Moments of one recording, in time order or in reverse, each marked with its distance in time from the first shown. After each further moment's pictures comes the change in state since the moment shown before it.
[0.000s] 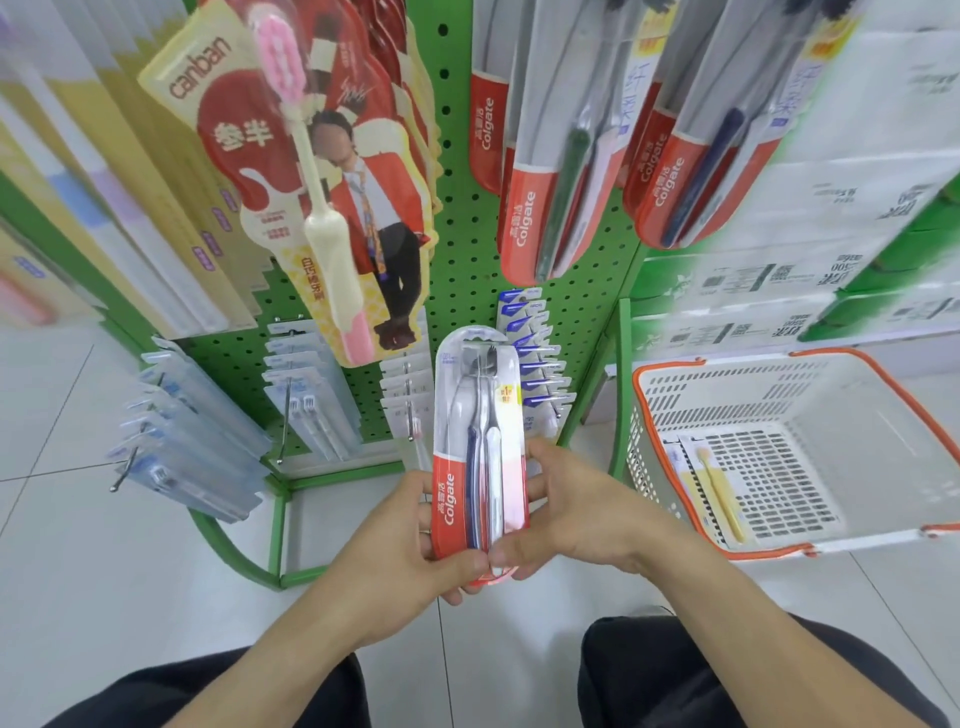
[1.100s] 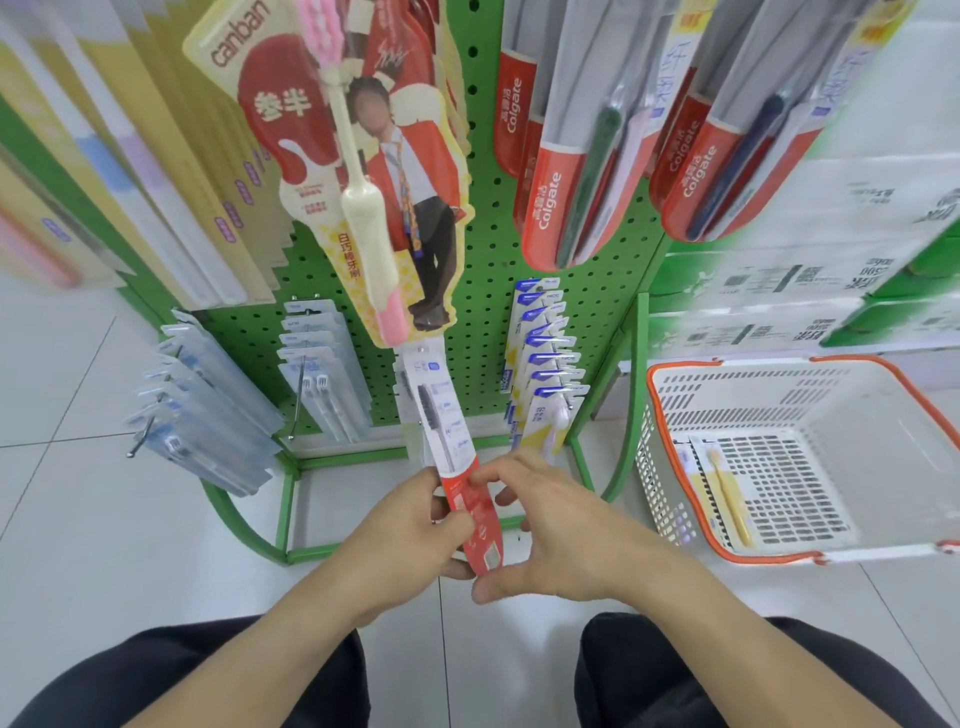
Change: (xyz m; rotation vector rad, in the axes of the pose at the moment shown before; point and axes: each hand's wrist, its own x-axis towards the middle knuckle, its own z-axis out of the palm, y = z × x) left_hand 0.005 0.001 0.008 -0.059 0.019 -0.084; right_hand 0.002 0.014 0.014 -0.716 -0.033 -0.140
